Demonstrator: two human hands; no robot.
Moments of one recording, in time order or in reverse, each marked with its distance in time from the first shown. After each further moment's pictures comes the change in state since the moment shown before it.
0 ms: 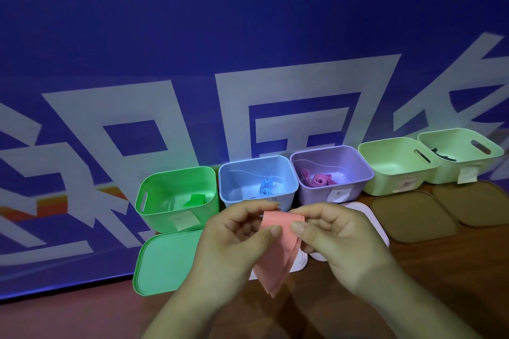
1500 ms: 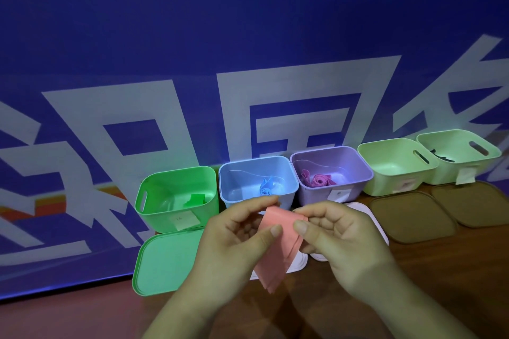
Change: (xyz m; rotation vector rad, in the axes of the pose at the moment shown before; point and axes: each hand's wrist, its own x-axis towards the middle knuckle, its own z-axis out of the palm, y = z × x) left_hand 0.001 -0.002 -0.005 0.006 -0.007 0.041; right_hand 0.000 0.008 0.004 0.018 0.046 -0.048
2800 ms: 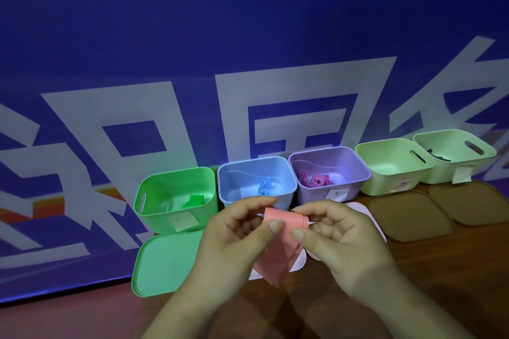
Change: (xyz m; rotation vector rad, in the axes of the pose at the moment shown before) left_hand -0.003 0.006 0.002 0.002 -0.014 0.000; right_hand -0.009 -0.004 0.001 -0.028 -0.020 -0.049
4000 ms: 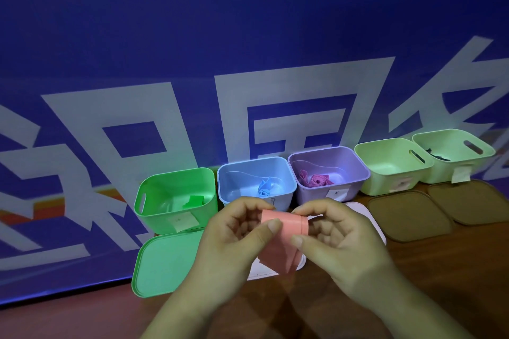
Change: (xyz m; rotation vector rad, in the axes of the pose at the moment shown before) left_hand 0.001 -0.005 -0.002 -0.024 -0.046 0.013; right_hand -0.006 -0.004 0.001 -0.019 -0.034 -0.056
